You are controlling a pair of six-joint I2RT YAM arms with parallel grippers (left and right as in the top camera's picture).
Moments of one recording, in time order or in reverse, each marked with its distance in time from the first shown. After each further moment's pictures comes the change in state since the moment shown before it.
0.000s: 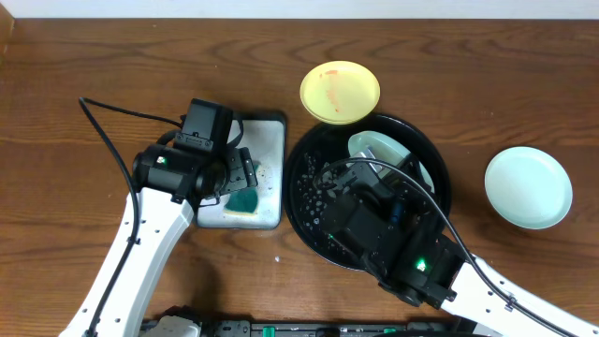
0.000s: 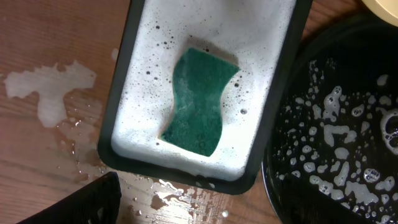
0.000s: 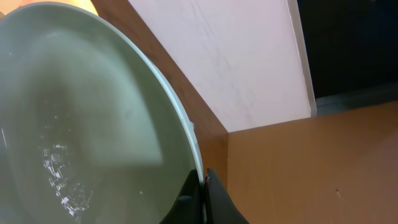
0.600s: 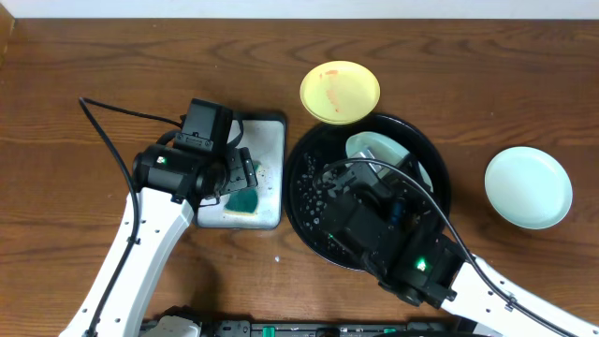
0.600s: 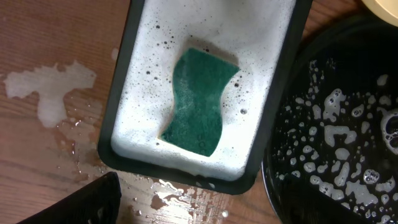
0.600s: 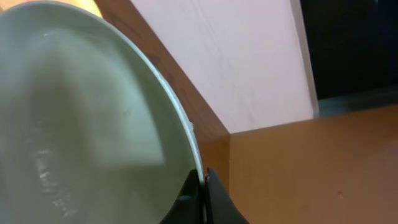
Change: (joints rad) left arm 0.000 0.000 0.000 0.000 0.000 0.000; right arm -0.010 0.000 0.000 0.011 0.001 -0.003
